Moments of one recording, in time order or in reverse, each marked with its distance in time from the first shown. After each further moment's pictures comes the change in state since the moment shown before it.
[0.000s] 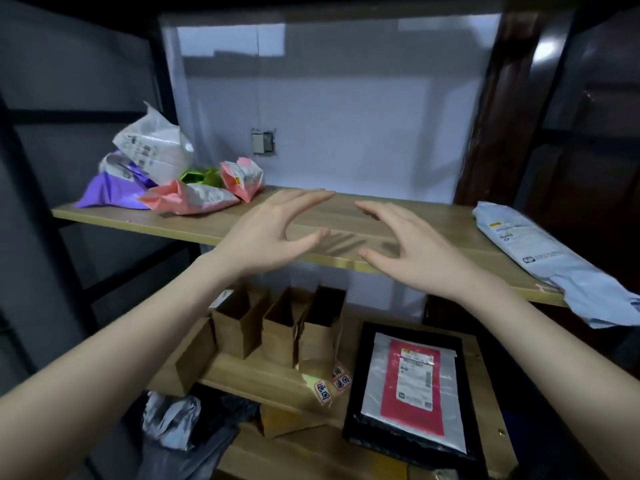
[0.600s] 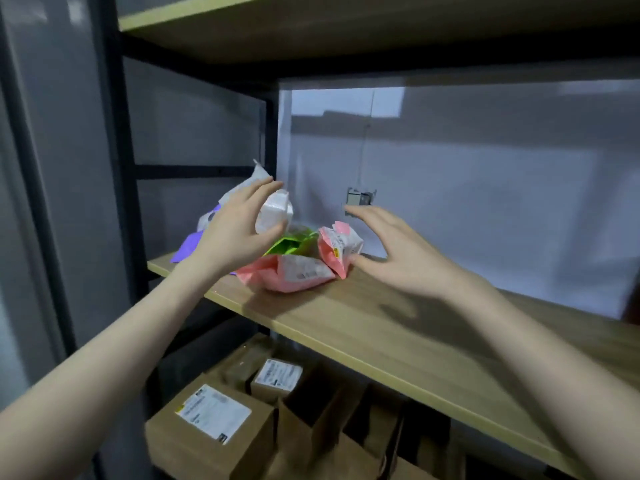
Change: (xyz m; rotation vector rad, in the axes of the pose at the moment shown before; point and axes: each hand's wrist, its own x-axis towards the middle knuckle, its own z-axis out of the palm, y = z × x) left_hand 0.018 -0.204 -0.098 0.218 0.356 -0.373; right_hand 0.231 -0.052 0.073 0.023 -0.045 -0.238
